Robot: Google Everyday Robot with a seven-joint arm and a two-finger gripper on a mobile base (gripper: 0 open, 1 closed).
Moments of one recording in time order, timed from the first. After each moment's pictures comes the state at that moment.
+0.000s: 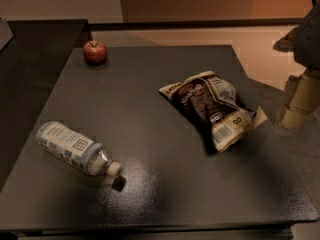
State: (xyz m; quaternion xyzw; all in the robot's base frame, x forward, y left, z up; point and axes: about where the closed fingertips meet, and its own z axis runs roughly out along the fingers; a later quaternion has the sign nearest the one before) arm 0.438 -0.217 0.976 -0.60 0.78 -0.03 0.16
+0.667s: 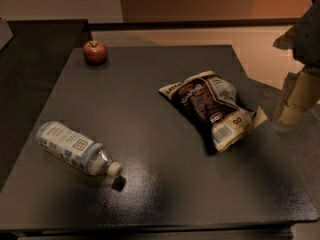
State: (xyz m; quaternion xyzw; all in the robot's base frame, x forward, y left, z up) arm 0.446 -0.218 0.977 -0.60 0.78 -0.04 0.16
